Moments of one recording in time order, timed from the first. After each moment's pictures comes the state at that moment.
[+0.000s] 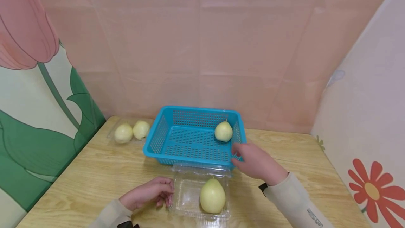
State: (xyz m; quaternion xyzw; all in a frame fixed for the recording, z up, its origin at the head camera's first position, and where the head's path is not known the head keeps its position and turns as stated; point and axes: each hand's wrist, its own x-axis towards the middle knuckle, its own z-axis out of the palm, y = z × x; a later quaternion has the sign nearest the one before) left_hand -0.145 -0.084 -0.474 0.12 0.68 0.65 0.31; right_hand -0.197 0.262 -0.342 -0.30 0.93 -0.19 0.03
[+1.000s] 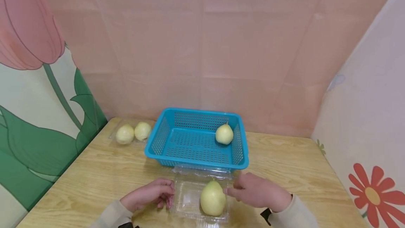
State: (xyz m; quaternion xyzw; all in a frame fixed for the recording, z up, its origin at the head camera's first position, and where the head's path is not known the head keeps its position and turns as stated) left_hand -0.144 -0.082 -0.475 0.12 0.68 0.65 0.30; right_hand -0.150 0.267 -0.364 -0.31 0.89 -0.26 0.21
